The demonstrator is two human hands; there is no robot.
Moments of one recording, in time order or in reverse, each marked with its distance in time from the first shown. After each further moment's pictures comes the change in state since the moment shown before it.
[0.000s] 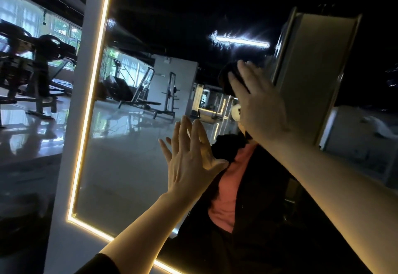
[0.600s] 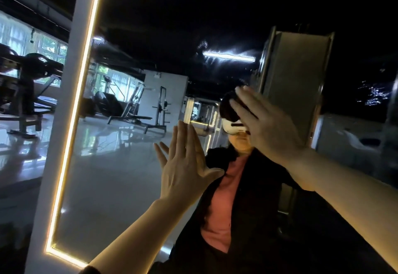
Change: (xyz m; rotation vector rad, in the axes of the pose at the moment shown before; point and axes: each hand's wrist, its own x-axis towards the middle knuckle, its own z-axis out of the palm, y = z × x) left_hand 0.025 0.015 -0.001 0.147 -0.023 0.121; right_hand -0.025 0.050 -0.021 0.002 0.002 -0.178
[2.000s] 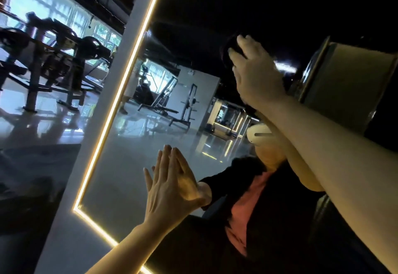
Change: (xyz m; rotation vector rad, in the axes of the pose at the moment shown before) left_hand -0.074 -0.076 0.025 -0.150 0.049 -0.301; right_hand 0.143 -0.046 0.040 0.122 -0.019 0.104
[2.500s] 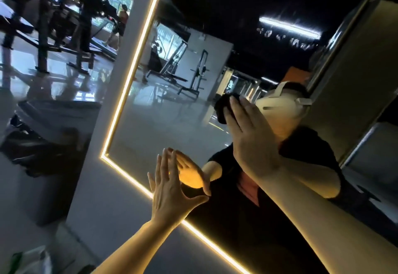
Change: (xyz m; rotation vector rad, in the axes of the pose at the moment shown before) left_hand -0.103 -0.053 0.022 -0.104 -0.106 -0.209; right_hand -0.190 -0.104 0.024 0.050 -0.165 -0.137
